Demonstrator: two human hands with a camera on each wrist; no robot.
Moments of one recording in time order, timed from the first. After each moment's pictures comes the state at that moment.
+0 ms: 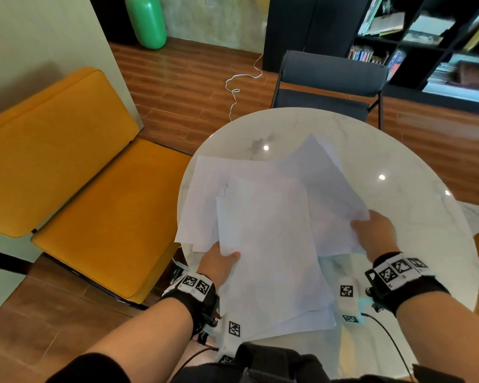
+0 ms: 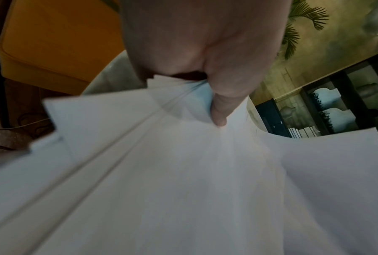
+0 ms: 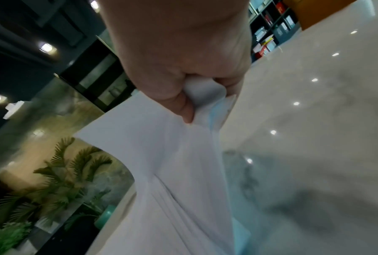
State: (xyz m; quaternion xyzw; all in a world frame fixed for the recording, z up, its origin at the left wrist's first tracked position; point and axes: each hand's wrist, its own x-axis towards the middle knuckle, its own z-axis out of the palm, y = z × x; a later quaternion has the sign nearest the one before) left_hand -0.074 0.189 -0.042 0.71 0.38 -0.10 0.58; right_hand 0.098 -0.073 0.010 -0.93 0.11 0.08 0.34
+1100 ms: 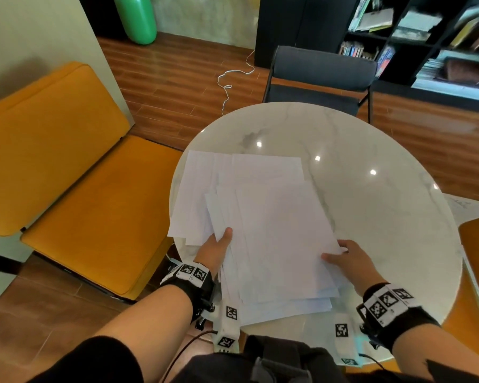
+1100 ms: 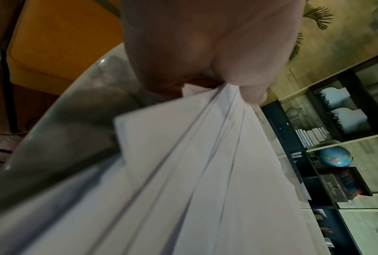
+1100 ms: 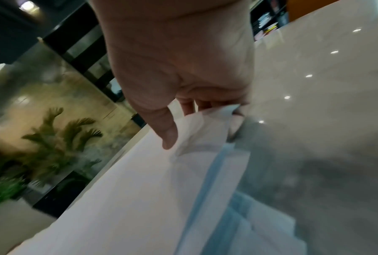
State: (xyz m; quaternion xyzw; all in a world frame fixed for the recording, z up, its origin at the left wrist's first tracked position) left_hand -0.065 0.187 -0.042 0.66 0.39 -0.11 0.63; right_hand 0.034 -0.096 -0.033 -0.86 0.14 0.25 0.42
